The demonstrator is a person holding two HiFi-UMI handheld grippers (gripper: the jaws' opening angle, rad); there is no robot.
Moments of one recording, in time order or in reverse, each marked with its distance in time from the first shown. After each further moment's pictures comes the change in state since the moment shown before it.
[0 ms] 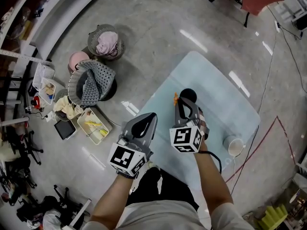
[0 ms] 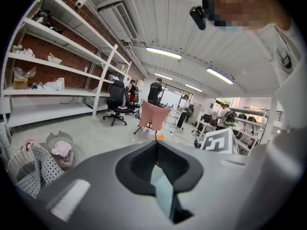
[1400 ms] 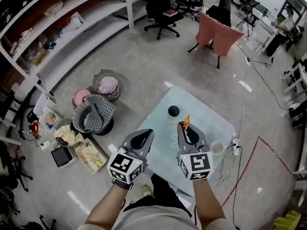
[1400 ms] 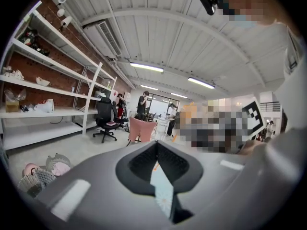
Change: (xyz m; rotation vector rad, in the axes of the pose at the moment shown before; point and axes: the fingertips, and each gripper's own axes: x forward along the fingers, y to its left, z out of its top) left arm -0.141 -0.092 0.092 0.110 -0.109 -0.111; right arm -0.268 -0.004 0.165 0.322 -0.379 -0.110
